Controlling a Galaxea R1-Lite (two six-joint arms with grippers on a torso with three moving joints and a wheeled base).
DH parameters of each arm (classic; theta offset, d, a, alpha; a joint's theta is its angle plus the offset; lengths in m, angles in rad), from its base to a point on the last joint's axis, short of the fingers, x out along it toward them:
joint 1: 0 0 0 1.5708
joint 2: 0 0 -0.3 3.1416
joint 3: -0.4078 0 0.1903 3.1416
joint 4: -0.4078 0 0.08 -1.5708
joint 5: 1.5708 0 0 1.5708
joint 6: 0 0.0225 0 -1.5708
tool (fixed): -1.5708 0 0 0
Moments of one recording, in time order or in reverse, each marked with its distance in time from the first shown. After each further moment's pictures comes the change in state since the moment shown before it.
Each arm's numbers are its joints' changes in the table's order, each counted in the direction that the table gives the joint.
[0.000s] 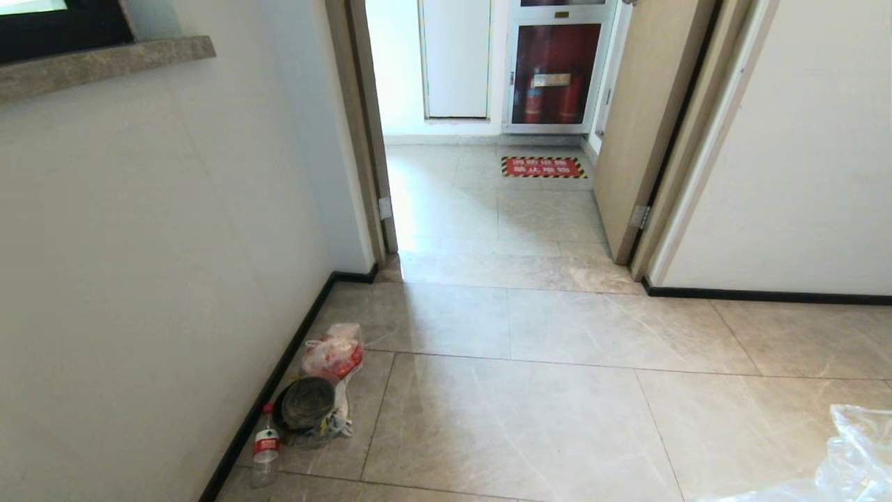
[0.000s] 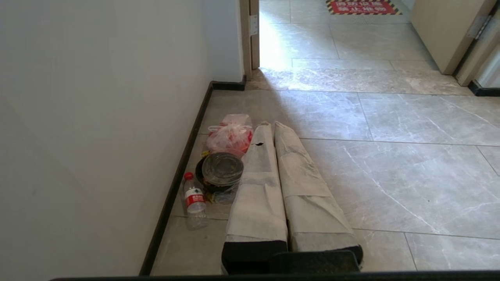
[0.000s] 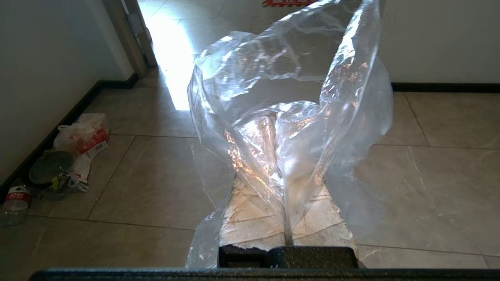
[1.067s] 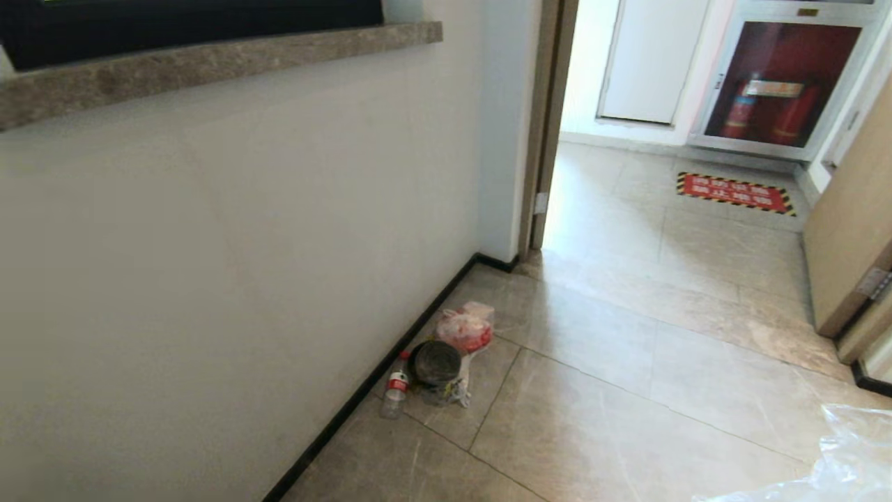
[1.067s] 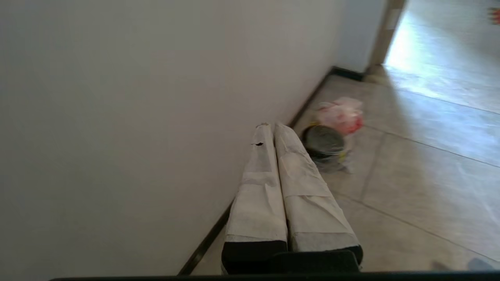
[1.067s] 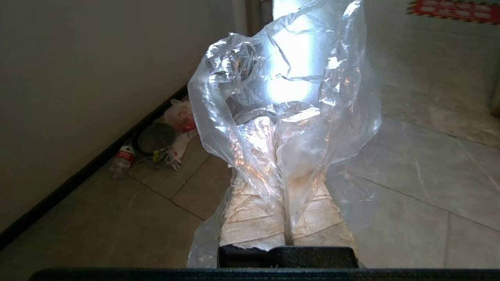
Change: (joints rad) left arm 0.000 0.000 0.000 0.001 0.000 0.000; right arm 0.000 0.000 0.000 0.001 0.000 -0.005
